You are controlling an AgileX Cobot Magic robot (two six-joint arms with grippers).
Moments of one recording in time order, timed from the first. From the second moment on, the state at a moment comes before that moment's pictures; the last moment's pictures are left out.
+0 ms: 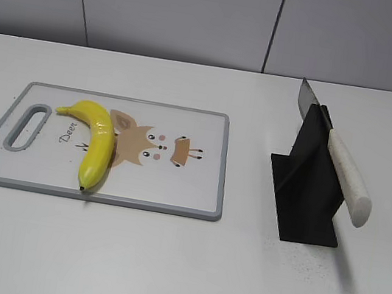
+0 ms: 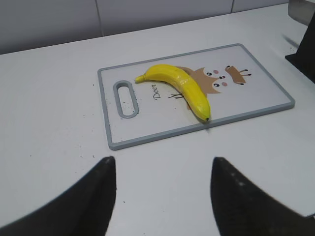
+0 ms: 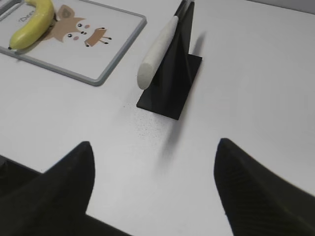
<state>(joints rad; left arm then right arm) -0.19 0.02 -0.50 -0.14 1.04 0.17 0.45 0.13 -0.52 -0.03 0.97 0.04</state>
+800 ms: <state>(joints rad) -0.19 0.02 -0.50 -0.15 1.04 0.17 0.45 -0.01 -0.42 0.06 0.96 -0.02</state>
